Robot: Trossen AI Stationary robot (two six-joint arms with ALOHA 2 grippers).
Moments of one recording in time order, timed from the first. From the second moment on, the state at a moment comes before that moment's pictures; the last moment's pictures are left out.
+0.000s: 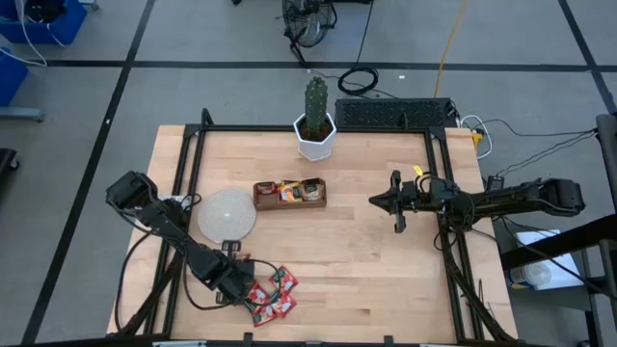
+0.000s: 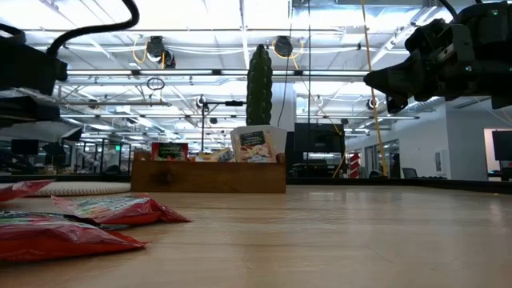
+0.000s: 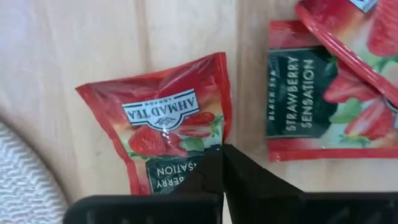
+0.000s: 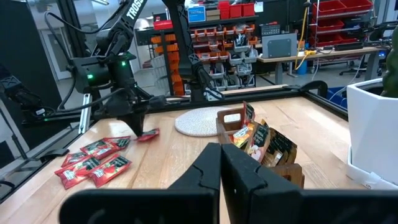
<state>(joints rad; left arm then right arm) -0.70 1.74 0.89 -0.72 -0.13 -0.66 -0.14 0.85 0.01 0.87 -0.13 0.12</state>
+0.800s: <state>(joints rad) -0.52 1.76 1.35 -1.48 -0.55 -0.51 -0.14 0.85 0.01 0.86 -0.13 0.12</state>
